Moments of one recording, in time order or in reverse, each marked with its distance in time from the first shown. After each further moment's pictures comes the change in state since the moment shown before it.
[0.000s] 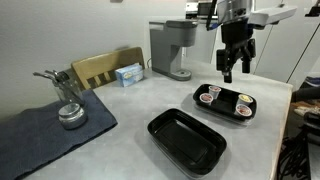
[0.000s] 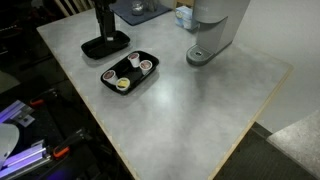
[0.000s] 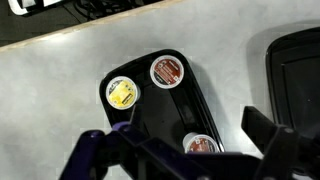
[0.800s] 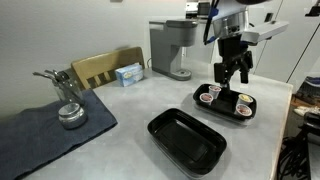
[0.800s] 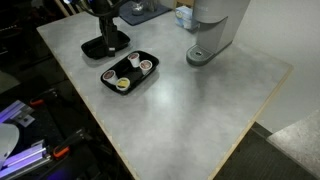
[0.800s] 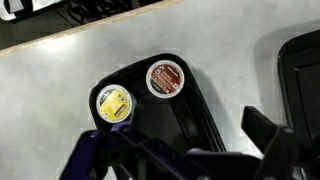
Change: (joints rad) arm 0.004 0.088 0.001 0.008 0.012 0.030 0.009
